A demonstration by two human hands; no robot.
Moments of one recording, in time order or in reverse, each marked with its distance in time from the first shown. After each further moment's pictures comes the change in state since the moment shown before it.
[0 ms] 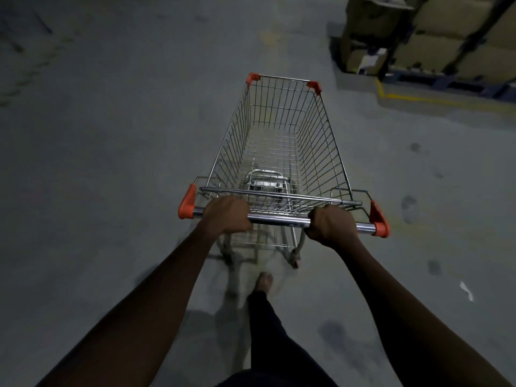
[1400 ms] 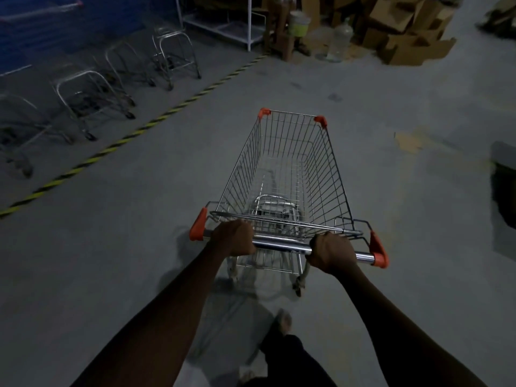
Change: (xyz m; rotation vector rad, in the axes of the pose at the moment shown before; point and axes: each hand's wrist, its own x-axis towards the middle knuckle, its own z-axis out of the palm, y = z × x) left_hand 0.462 -0.613 -0.244 -0.193 0.088 -0.422; right_hand 0.836 -0.290 -0.208 -0.106 0.118 -0.545
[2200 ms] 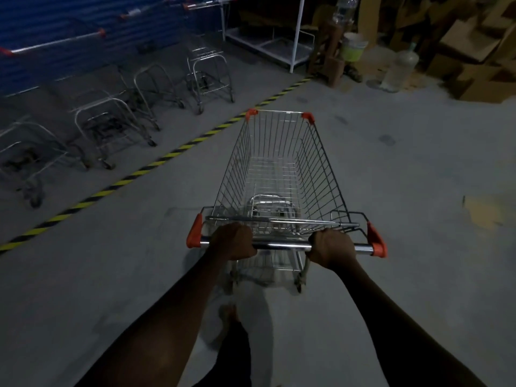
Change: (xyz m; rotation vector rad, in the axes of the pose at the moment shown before) left_hand 0.444 -0.231 -0.178 -0.075 0.036 -0.197; right_hand 0.576 0.081 -0.076 -0.109 0.099 -0.176
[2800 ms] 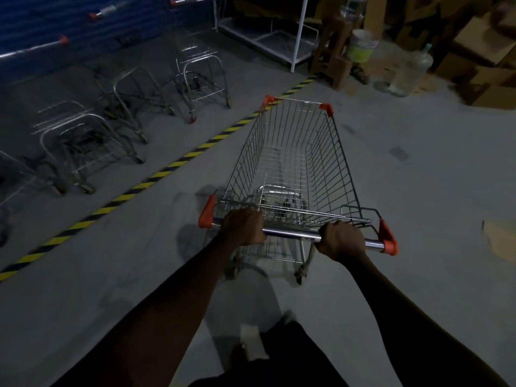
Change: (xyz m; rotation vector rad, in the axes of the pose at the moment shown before) left_hand 0.301 -0.123 -0.144 0.055 0.022 0.074; right_hand 0.342 0.048 -0.027 0.012 -0.016 0.210
